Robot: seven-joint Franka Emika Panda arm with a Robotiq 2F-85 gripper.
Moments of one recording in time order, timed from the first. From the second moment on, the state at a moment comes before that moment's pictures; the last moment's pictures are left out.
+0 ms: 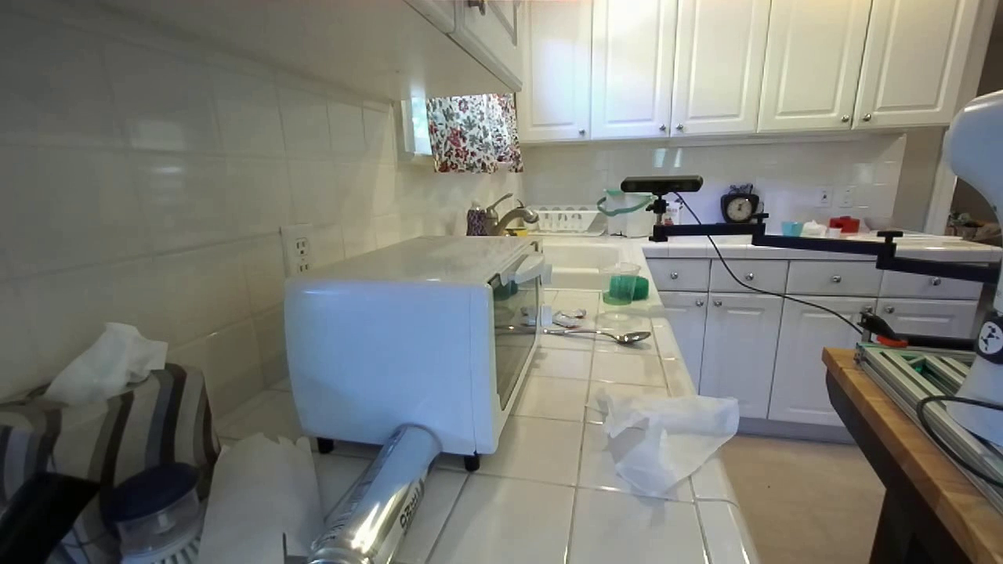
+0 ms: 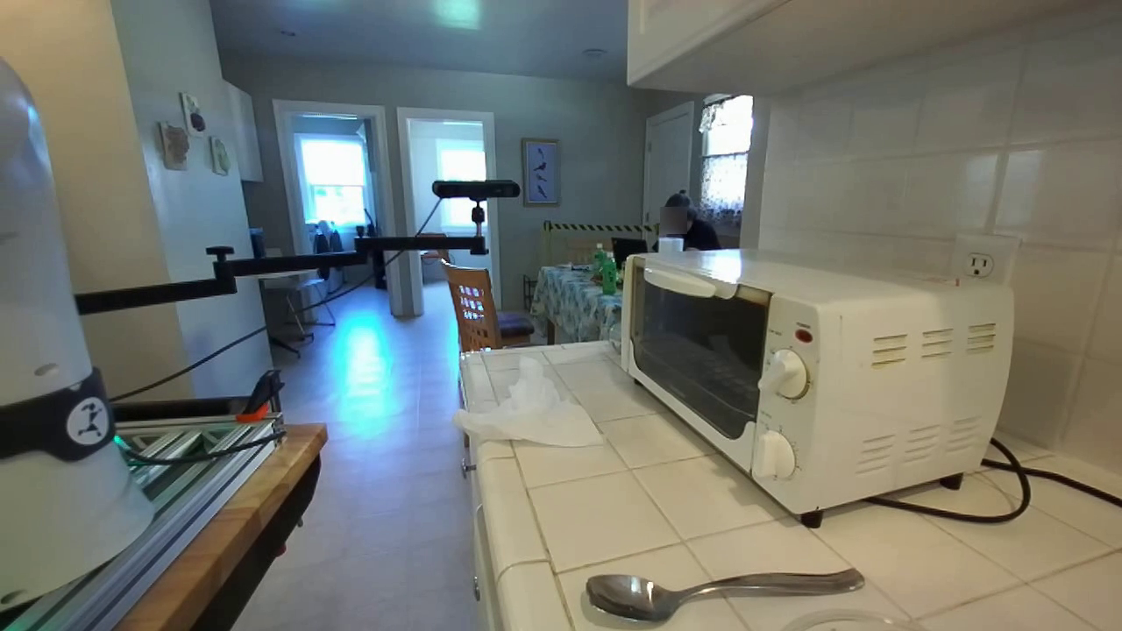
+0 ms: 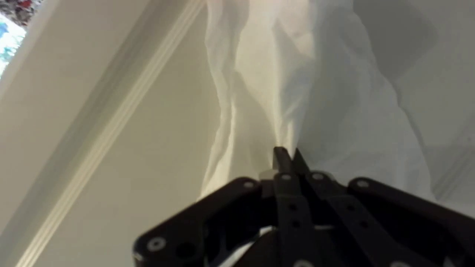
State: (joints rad) arm 0.76 -0.45 -0.81 -2.02 -0.25 3.11 -0.71
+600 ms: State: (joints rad) arm 0.93 -0.47 -0.93 -2.02 -0.25 3.11 -0.73
